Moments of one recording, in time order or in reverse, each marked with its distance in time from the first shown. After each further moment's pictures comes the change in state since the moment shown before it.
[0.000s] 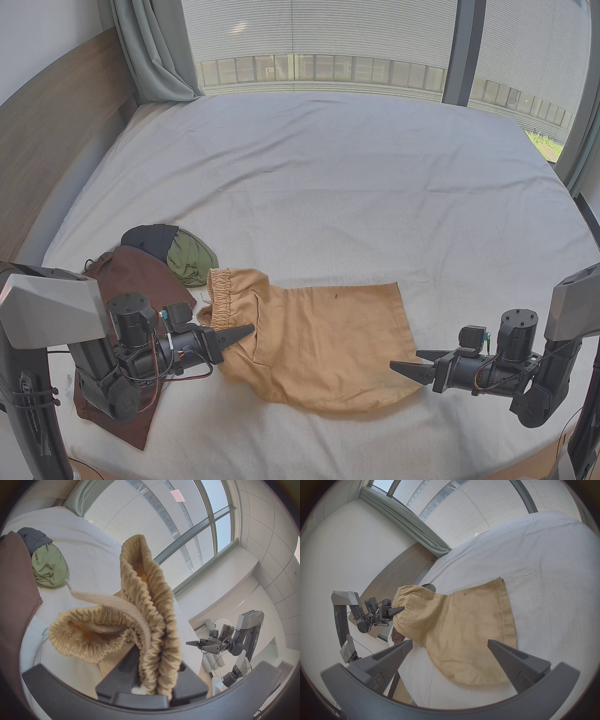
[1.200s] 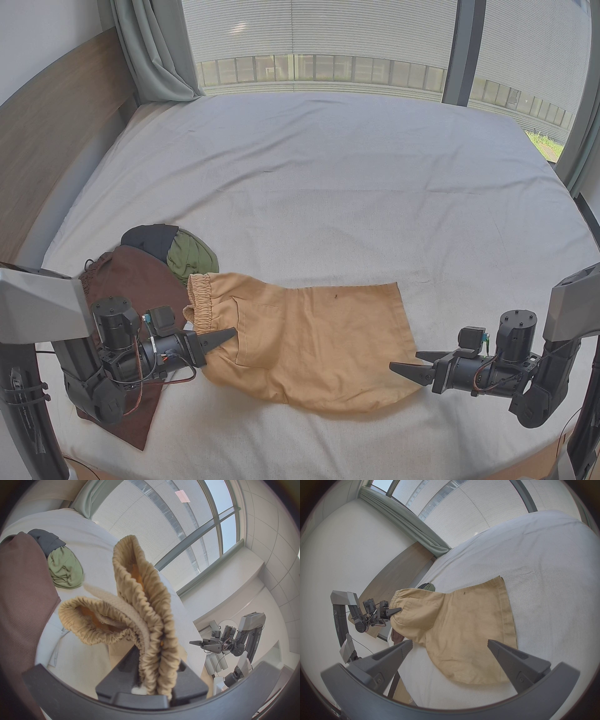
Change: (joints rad) left arm 0.061 -0.041 0.083 0.000 -0.003 0.016; right arm 0.000 0.009 0.000 0.000 0.000 0.000
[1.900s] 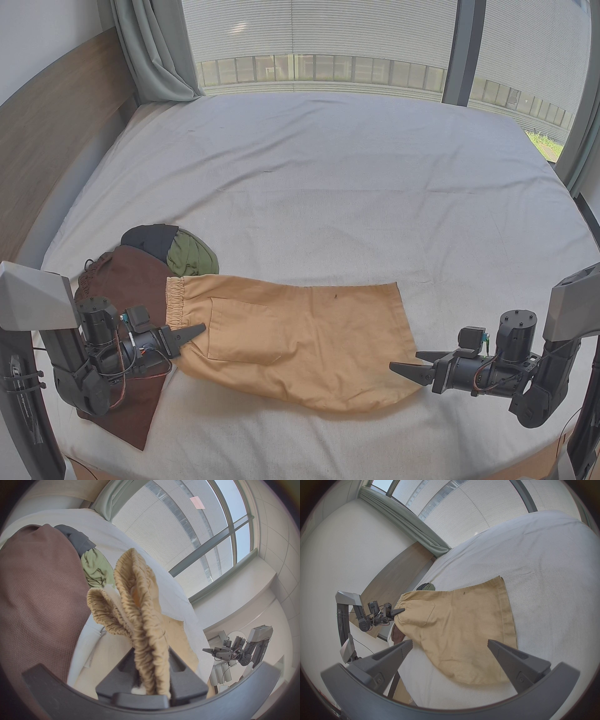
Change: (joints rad) left arm 0.157 0.041 0.002 0.002 -0.021 -0.028; right arm 0.000 0.000 0.000 0.000 0.000 0.000
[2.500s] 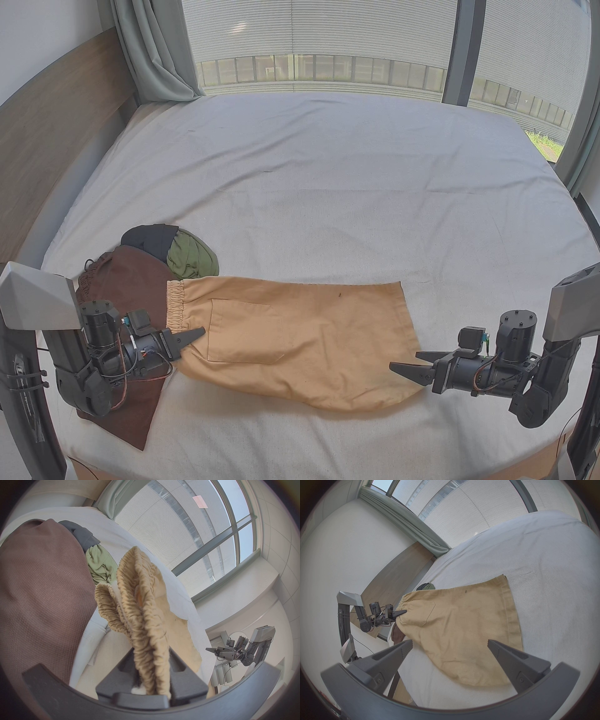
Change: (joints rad) left arm 0.008 0.030 -0.003 0.000 0.012 0.004; right arm 0.000 0.001 0.000 0.000 0.000 0.000
